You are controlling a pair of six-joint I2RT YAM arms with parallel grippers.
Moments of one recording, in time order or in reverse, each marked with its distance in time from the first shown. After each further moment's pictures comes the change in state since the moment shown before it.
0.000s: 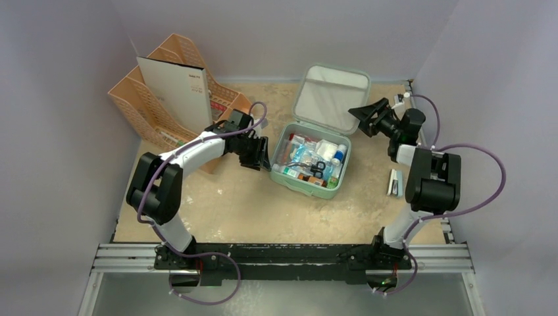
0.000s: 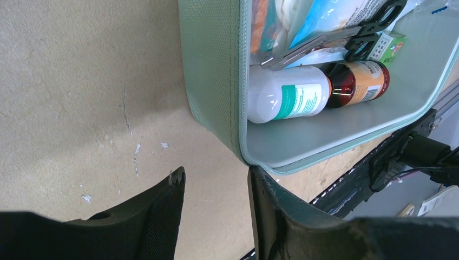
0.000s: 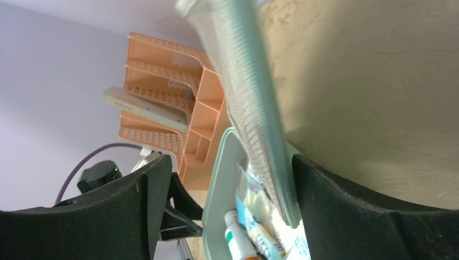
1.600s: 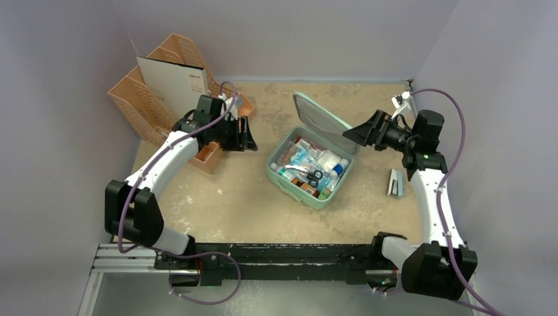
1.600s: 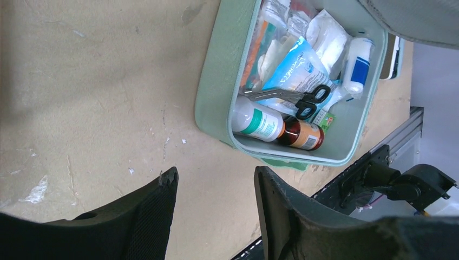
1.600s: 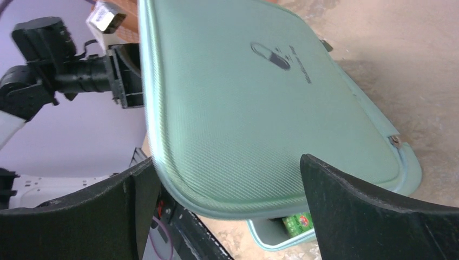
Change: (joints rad) left arm 0.149 -0.221 0.045 -0.070 0.023 -0.018; right arm 0.050 -0.702 0.053 -1.023 -0.061 -0.581
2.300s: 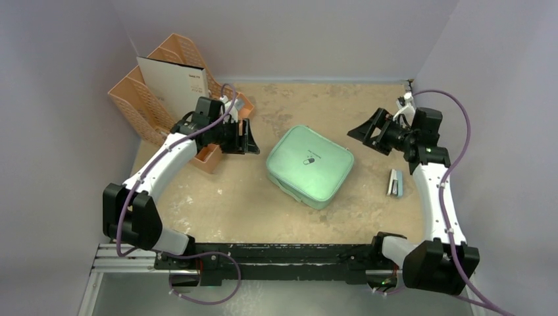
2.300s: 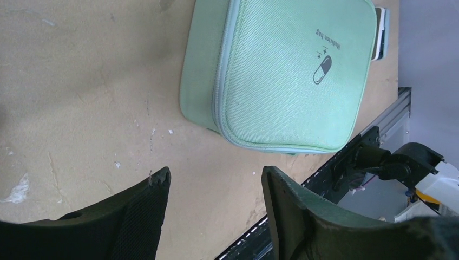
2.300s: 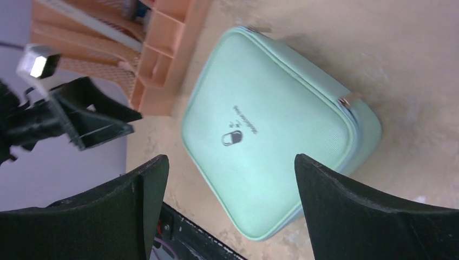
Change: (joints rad) left arm 0.003 -0.035 -0.021 -0.013 0.059 0.024; right arm 0.008 0.011 0.104 -0.211 0.189 0.001
